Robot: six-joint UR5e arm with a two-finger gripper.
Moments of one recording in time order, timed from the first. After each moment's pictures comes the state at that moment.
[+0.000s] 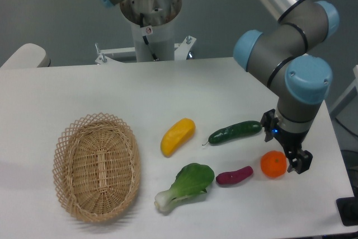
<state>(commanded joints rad) 2.63 -2.15 -1.27 -1.15 1.57 1.67</state>
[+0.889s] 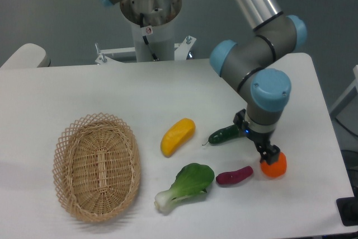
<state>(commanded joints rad) 2.62 -2.05 -1.62 -1.01 1.63 1.76</state>
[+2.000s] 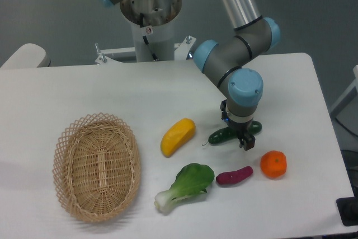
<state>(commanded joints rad) 2.63 -2.08 -1.75 -0.87 1.66 1.77</state>
